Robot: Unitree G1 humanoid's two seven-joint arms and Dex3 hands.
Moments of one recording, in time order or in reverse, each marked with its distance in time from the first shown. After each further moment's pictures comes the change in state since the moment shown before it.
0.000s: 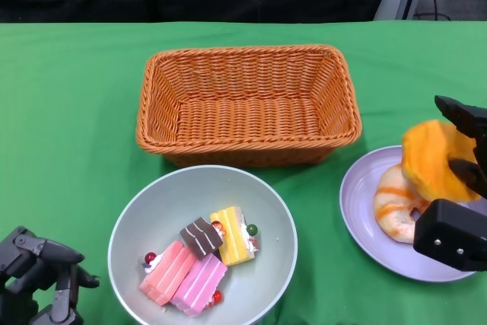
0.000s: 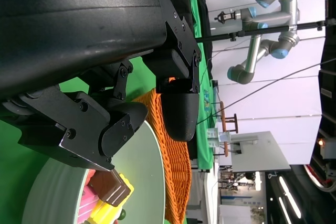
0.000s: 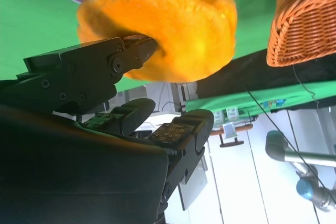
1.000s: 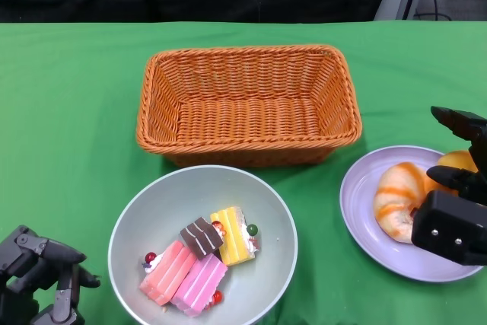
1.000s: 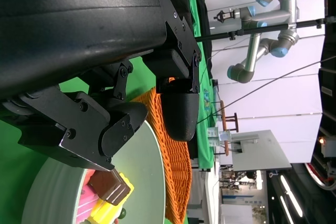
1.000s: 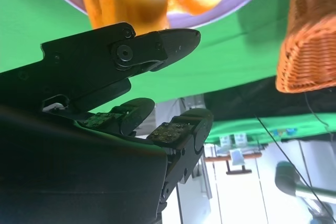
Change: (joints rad) left arm 0.007 -0.001 -0.003 -0.019 0.012 0.007 0.008; right arm 0.010 -0.006 -0.003 -0.071 0.006 0.071 0.138
